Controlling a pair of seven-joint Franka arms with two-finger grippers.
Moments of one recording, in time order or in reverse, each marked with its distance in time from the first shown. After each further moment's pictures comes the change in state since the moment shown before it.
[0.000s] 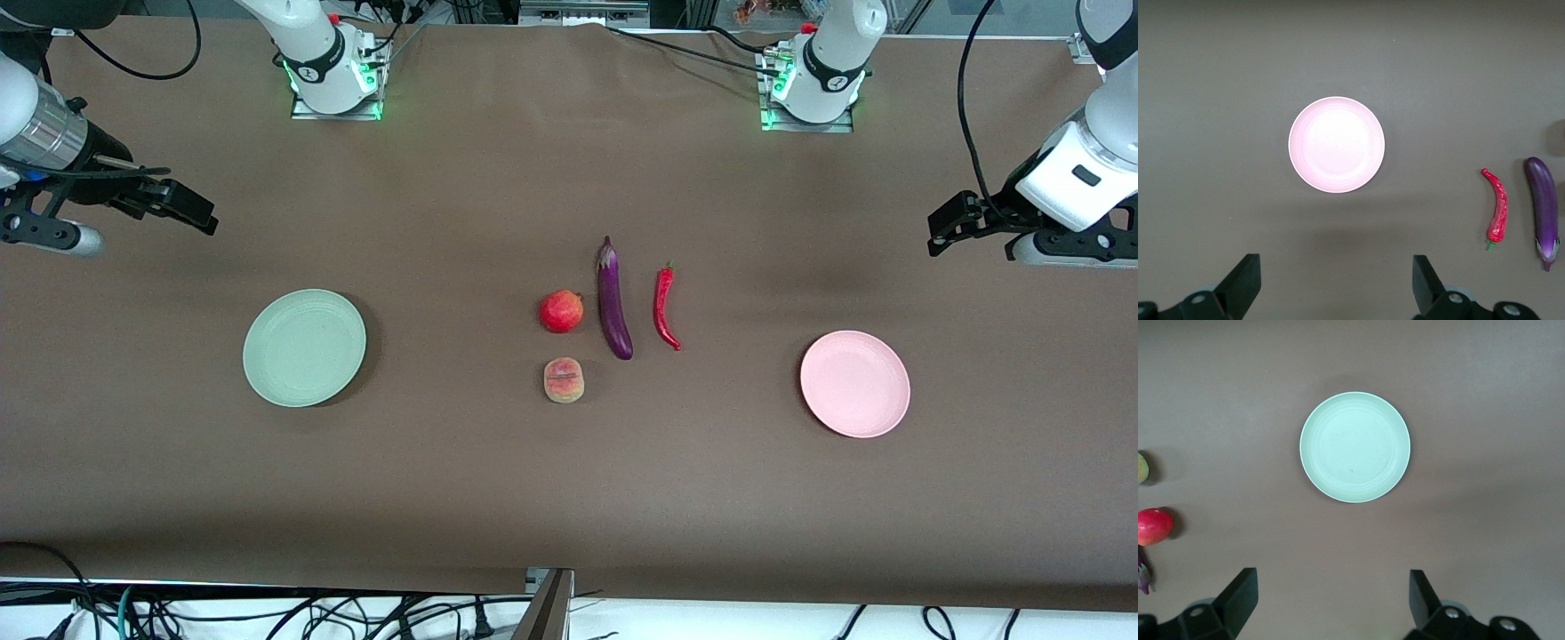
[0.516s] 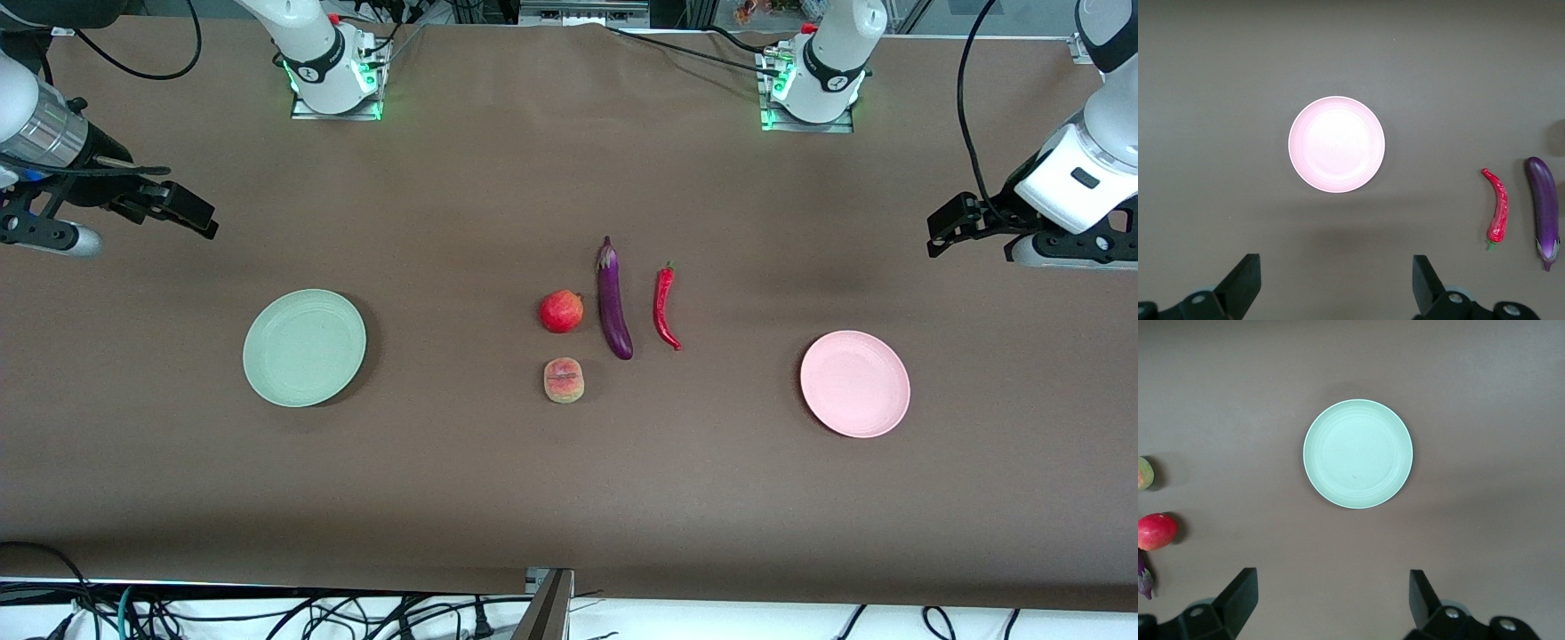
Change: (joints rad) left arm 0.000 0.002 0.000 0.001 0.000 -0.002 0.000; right arm 0.000 0.000 0.000 0.000 0.000 0.015 0.000
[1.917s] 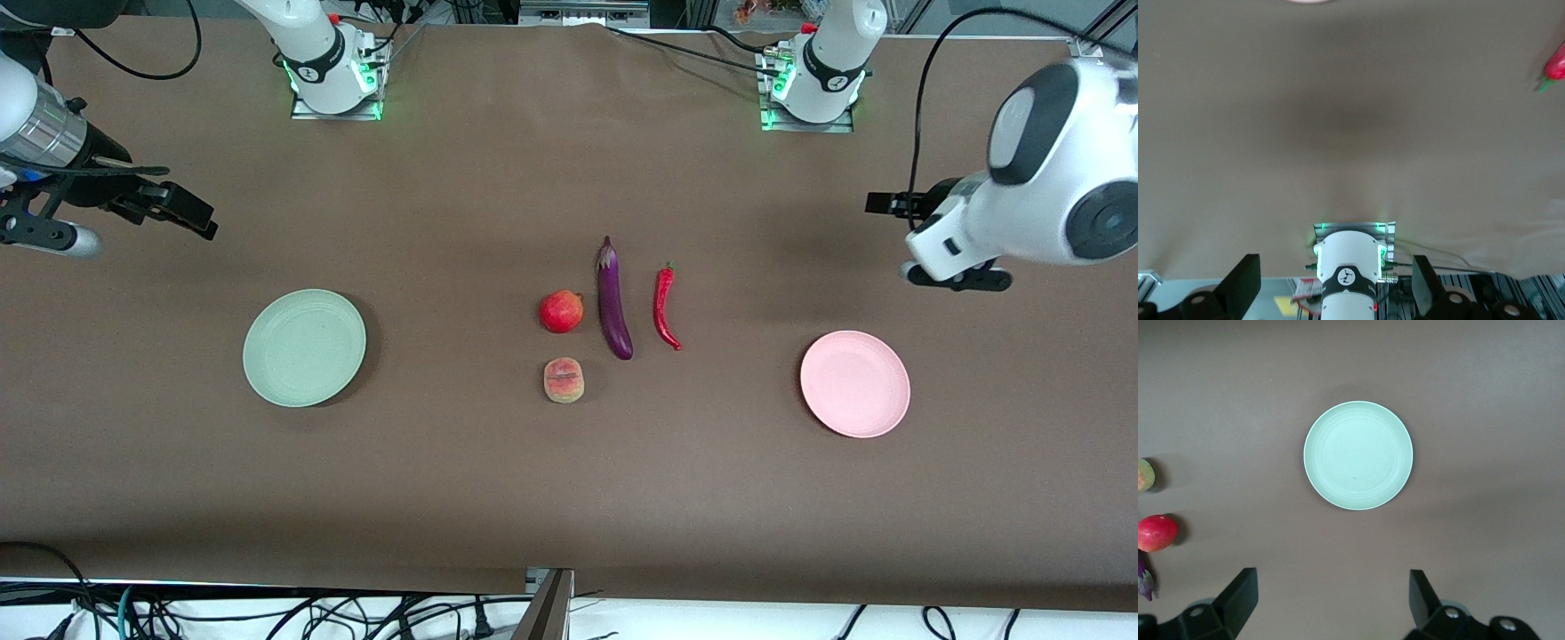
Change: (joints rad) left arm -0.011 0.222 -0.016 -0.006 -0.025 -0.421 0.003; right arm 0.000 0.000 -0.001 0.001 0.000 0.005 0.000
